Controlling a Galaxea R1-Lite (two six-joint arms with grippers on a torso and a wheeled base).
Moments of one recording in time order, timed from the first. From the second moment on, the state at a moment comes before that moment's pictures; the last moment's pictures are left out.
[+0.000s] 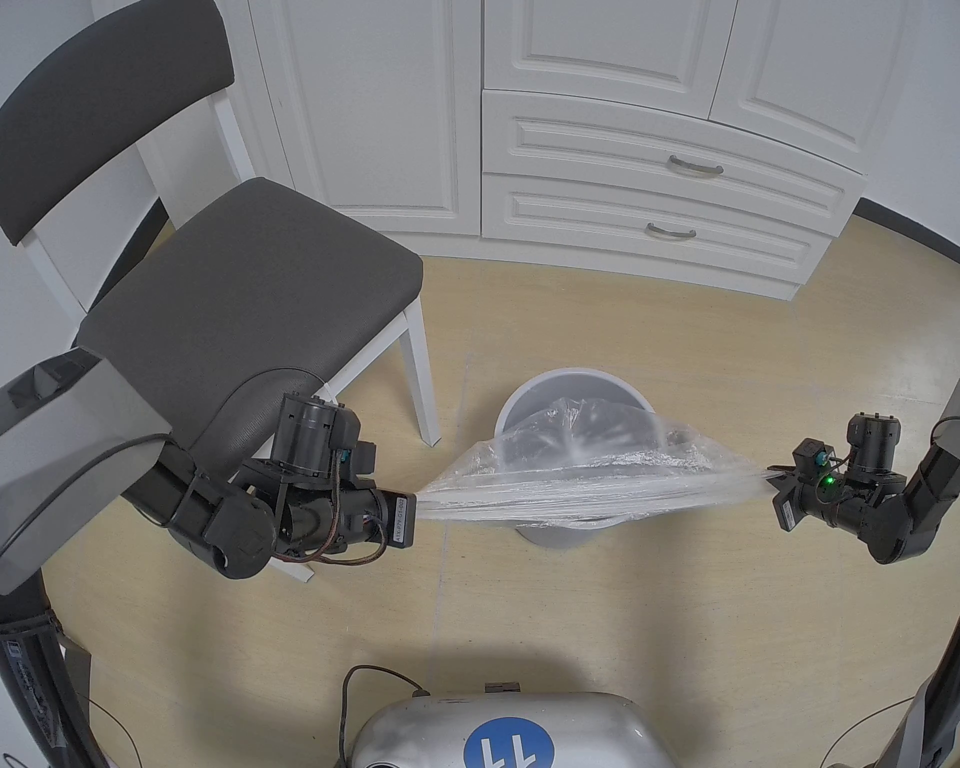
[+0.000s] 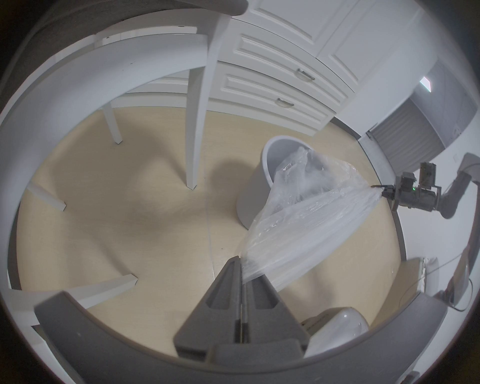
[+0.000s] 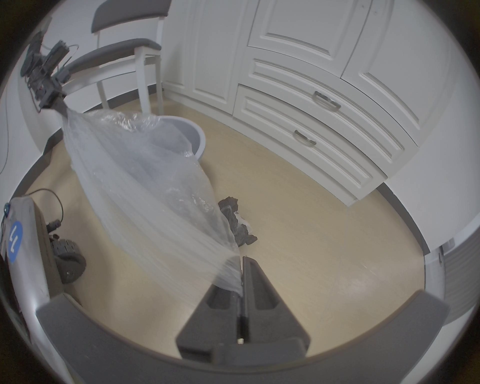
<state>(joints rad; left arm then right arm) -0.43 2.09 -0.95 -0.50 -0.07 -0.16 -0.12 2.07 -0.63 -1.02 0.18 -0.63</state>
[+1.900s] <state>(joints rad) -0.50 2.46 -1.21 -1.00 0.25 -0.31 0.00 2.33 -0.74 -1.35 0.00 -0.47</state>
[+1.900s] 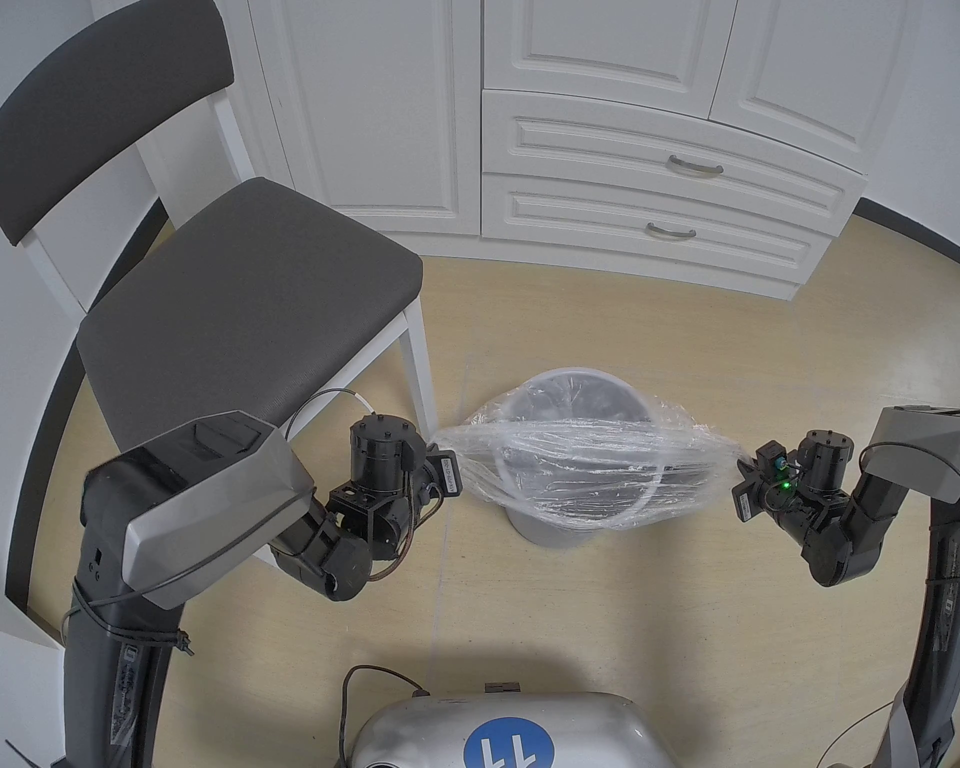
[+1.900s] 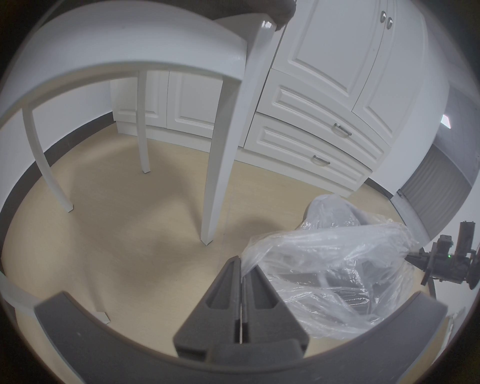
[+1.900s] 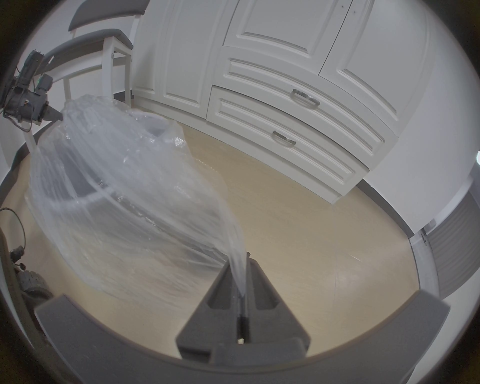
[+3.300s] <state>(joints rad) -0.50 2.52 -1.38 -0.87 0.30 -0.44 0.11 2.38 -0.86 -1.39 -0.13 -0.30</state>
